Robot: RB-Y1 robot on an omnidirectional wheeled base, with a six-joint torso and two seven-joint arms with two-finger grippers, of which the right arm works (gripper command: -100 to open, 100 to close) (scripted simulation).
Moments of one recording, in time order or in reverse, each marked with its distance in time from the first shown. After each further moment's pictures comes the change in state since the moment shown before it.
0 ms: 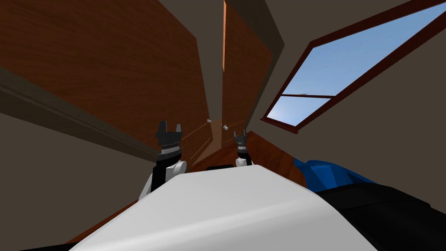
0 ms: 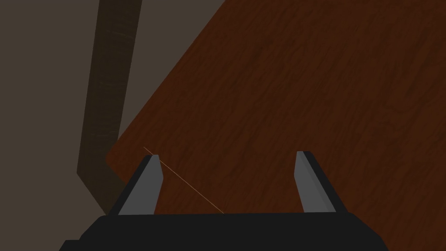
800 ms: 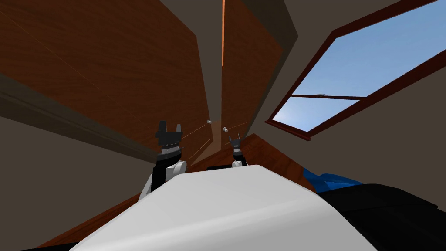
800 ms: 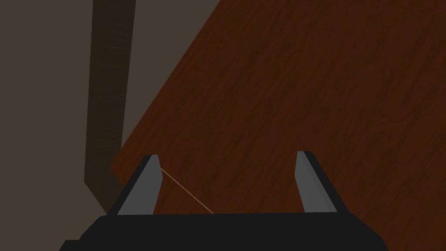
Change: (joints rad) arm -0.054 -0.012 0.106 0.208 -0.102 -0.041 -0.148
